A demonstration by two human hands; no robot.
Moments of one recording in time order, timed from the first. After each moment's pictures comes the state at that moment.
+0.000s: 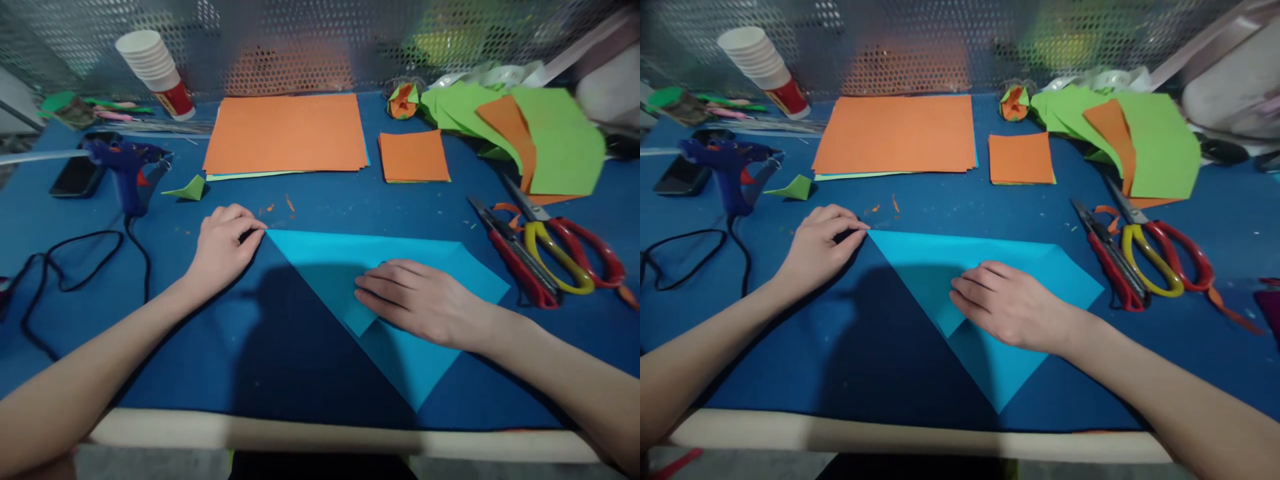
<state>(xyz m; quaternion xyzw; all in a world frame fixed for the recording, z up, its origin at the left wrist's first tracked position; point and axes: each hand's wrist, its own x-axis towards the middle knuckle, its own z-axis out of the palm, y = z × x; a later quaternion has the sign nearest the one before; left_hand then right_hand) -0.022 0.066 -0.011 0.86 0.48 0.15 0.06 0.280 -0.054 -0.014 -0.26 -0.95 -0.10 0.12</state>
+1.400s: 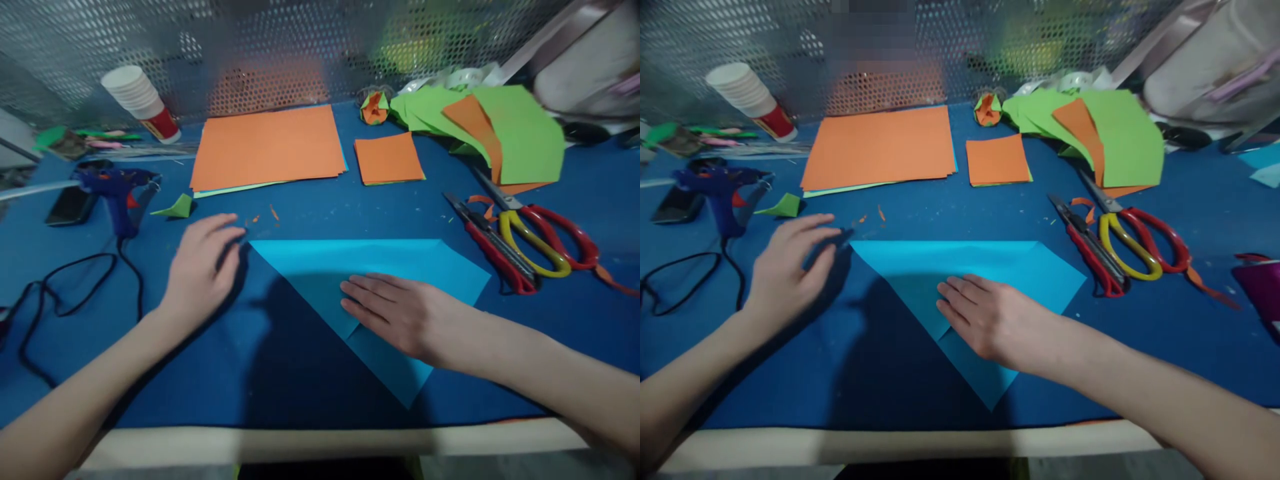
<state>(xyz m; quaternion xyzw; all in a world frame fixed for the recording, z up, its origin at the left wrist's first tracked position) -0.024 0.042 0.009 0.88 0.40 0.24 -0.02 0.271 -0.080 -0.006 -0.31 -0.94 -0.10 0.11</state>
